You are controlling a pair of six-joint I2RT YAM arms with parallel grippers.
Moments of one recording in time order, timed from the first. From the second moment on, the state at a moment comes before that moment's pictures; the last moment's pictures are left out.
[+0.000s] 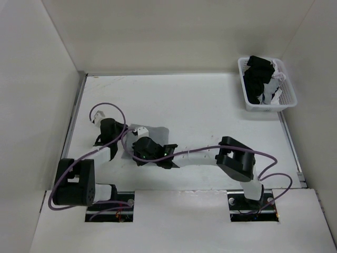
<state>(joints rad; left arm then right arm) -0.11 1.28 0.42 0.39 -0.08 -0.92 1.24 1.98 1.36 0.00 0.21 0.65</state>
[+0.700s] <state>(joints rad) -0.33 1.01 0.34 0.33 -0.11 -0.96 1.11 1.66 1.06 0.18 0.17 0.72</state>
